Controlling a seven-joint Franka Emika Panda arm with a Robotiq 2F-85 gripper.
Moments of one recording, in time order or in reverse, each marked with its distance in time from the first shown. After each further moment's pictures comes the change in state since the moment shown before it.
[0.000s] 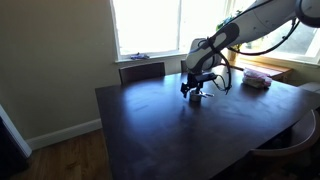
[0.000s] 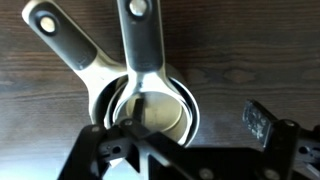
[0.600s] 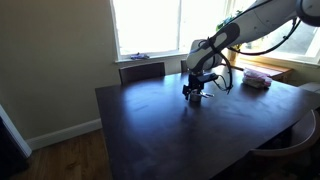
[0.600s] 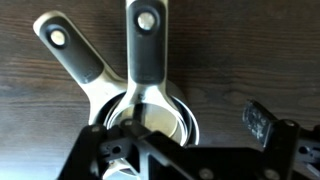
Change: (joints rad) arm -0.005 -0.010 0.006 -0.018 0.000 -0.044 -0.084
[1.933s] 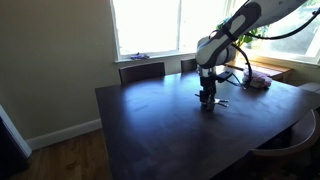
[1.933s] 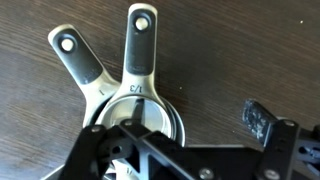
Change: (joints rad) arm -0.028 -0.255 0.040 -0.384 -0.064 -0.147 -0.286
